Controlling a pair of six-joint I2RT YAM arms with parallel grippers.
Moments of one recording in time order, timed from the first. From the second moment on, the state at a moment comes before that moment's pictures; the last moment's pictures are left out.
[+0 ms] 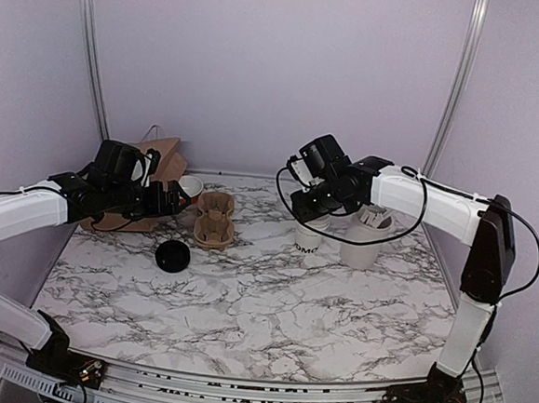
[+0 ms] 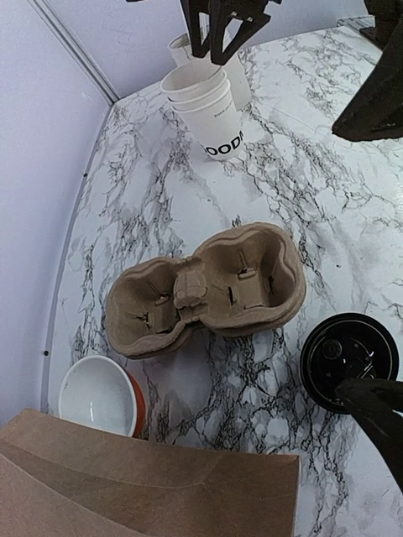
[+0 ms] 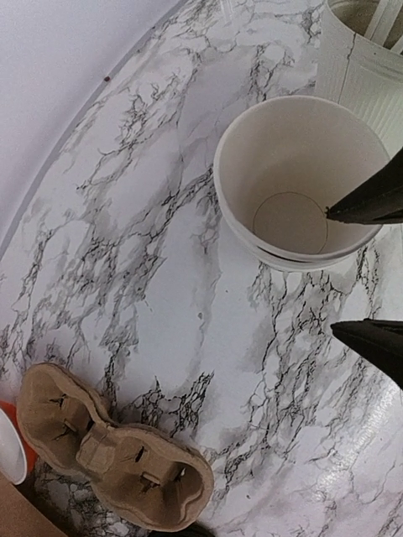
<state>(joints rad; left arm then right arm) -0.50 1.29 0.97 -0.31 0.08 -0.51 0.74 1.86 1.65 -0.67 0.22 0.11</state>
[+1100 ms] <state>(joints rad) -0.50 1.29 0.97 -0.31 0.08 -0.51 0.70 1.96 1.71 -0.70 0.22 0.10</state>
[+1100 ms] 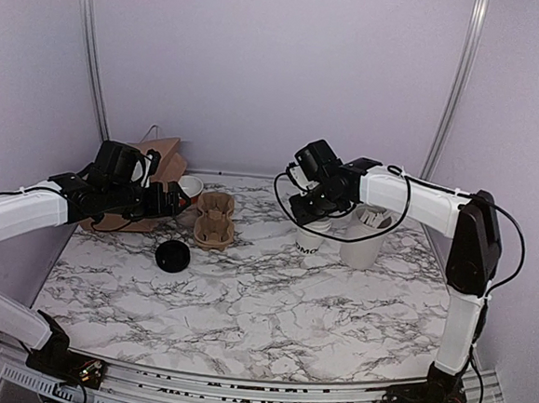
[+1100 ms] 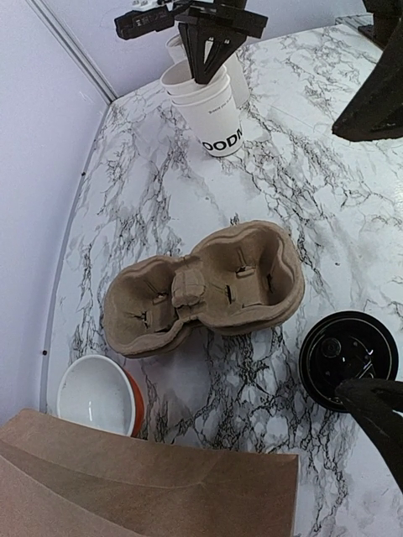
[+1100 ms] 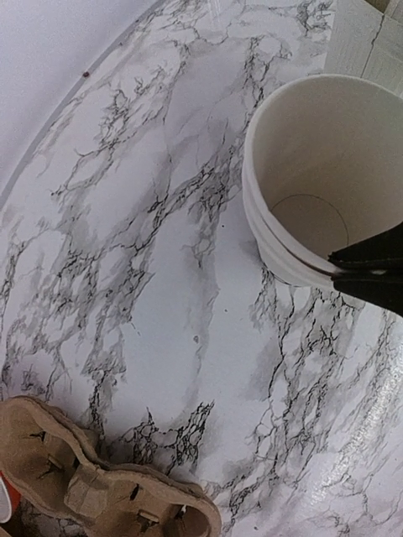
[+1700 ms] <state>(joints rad) -0.50 1.29 0.97 -0.31 0.08 -0.51 0.73 1.97 1.82 -0.77 0.32 0.07</state>
